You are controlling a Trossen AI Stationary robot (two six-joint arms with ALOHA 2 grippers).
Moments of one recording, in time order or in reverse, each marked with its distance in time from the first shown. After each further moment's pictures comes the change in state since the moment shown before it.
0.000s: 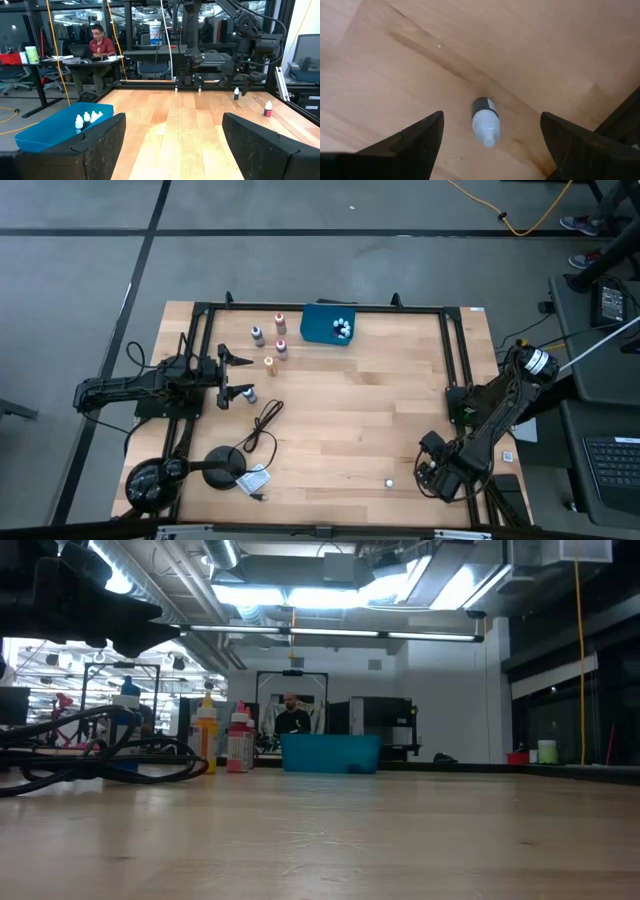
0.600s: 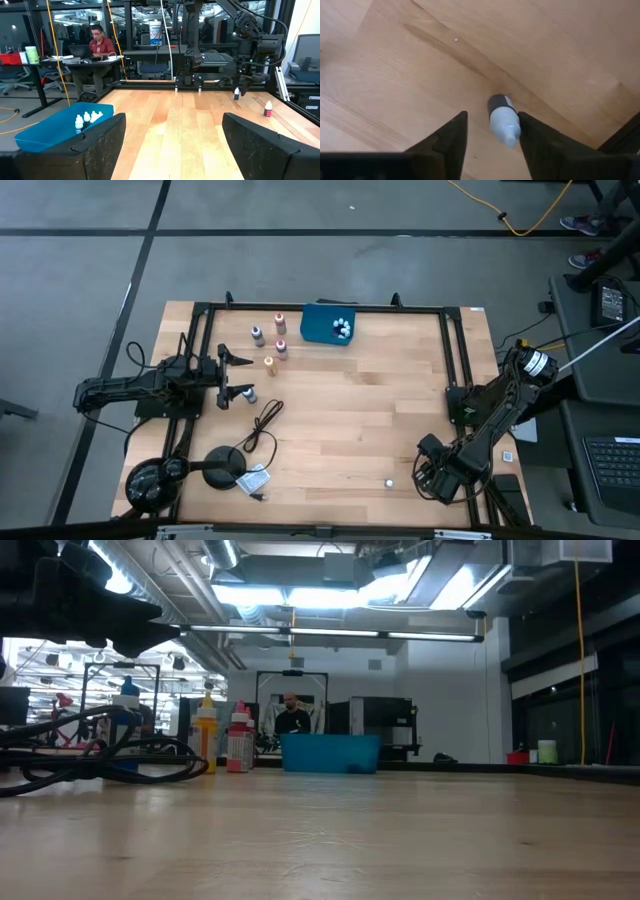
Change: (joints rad) left arm 0.000 0.000 0.000 0.000 0.000 0.000; right arm 0.000 0.018 0.000 0.052 0.000 -0.011
